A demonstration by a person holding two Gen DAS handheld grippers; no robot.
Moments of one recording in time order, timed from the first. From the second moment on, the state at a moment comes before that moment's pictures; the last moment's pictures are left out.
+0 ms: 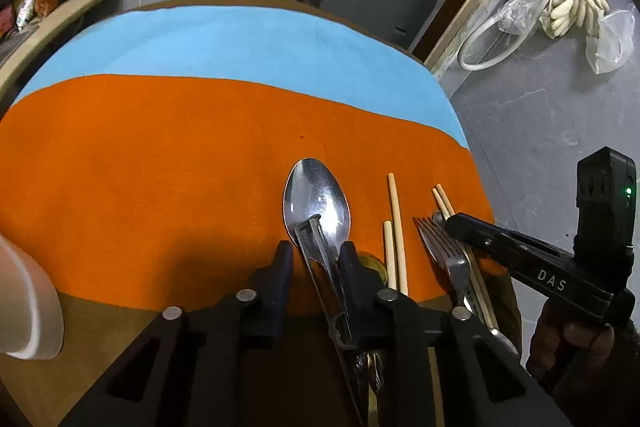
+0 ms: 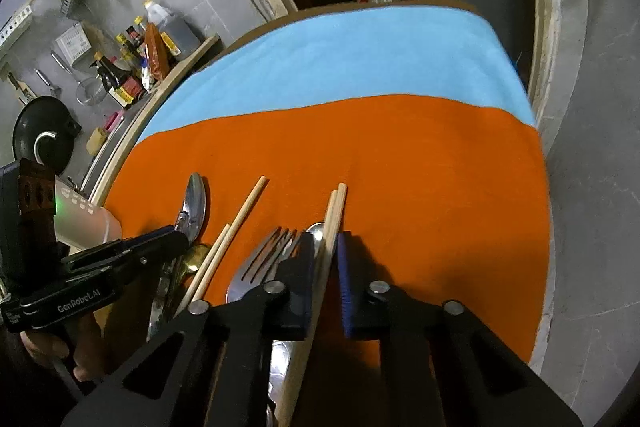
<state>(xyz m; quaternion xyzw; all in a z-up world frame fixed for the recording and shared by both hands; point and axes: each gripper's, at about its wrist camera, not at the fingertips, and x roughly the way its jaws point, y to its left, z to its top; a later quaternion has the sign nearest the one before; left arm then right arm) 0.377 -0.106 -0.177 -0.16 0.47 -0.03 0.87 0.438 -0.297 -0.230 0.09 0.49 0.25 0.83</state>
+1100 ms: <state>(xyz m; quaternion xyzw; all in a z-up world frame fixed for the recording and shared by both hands) 0.363 -0.079 -0.179 -0.23 0.48 -0.04 0.84 0.441 -0.314 -0.221 0.08 0.51 0.23 0.83</state>
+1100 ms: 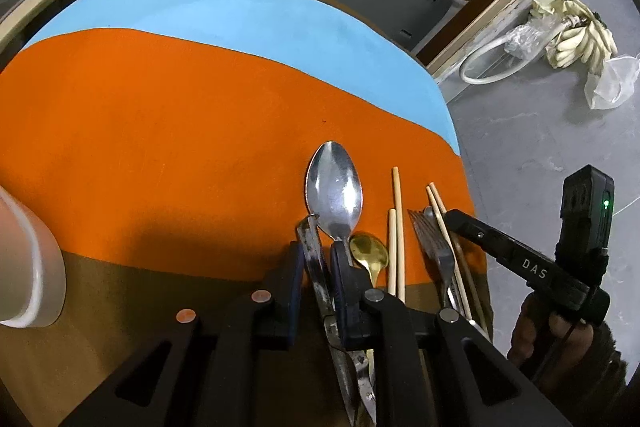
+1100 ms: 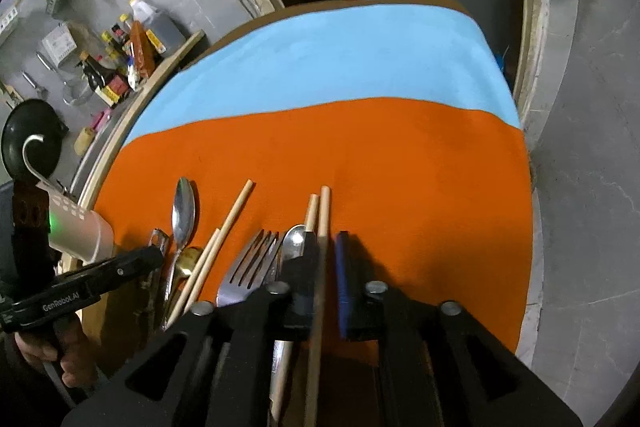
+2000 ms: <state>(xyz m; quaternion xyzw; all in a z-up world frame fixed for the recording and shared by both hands) 0.290 -0.052 -0.109 -0.24 0.38 -0.10 0.89 0.320 -0.329 -0.110 0.14 0.38 0.20 0.89</state>
